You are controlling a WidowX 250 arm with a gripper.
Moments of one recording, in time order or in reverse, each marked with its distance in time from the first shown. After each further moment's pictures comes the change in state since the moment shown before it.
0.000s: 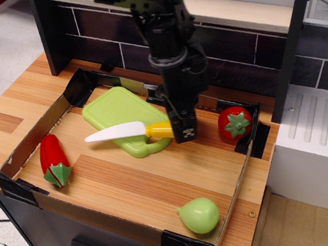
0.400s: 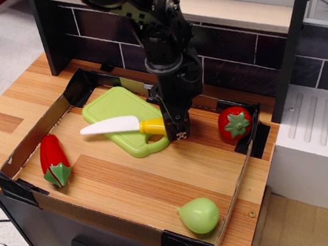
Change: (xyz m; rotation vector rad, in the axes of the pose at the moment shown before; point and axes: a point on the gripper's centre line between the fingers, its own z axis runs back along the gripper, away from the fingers) arm -0.009 0.020 -0.006 0.107 0.020 0.005
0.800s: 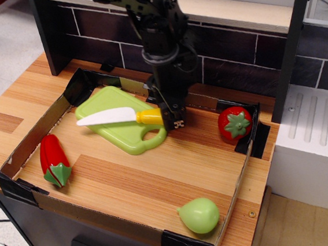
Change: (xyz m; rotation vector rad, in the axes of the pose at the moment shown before) arm -0.005 0.018 0.001 0.008 0.011 0.059
